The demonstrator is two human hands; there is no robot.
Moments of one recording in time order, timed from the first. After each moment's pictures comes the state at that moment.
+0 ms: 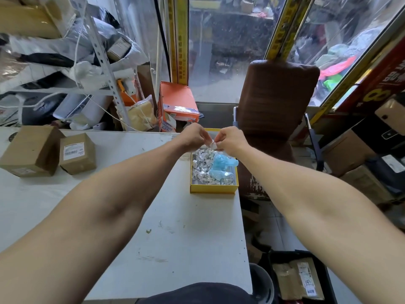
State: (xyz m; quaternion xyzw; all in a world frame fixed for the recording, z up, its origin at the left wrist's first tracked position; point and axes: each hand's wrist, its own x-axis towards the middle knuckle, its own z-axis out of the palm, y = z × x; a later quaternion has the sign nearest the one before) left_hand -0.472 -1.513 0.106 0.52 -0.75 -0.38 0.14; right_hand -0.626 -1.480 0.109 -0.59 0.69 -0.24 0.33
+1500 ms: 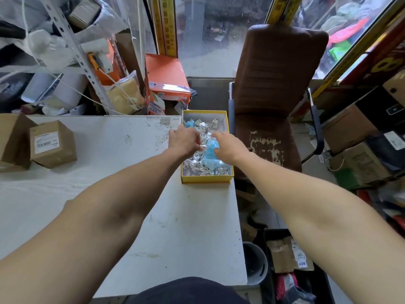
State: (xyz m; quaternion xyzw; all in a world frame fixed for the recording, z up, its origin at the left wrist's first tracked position) left_hand -0.499 -1.516 0.039 0.62 -0.76 -0.19 0.02; right_hand -0.659 -1.484 0.031 -0.71 0.67 0.00 0.22
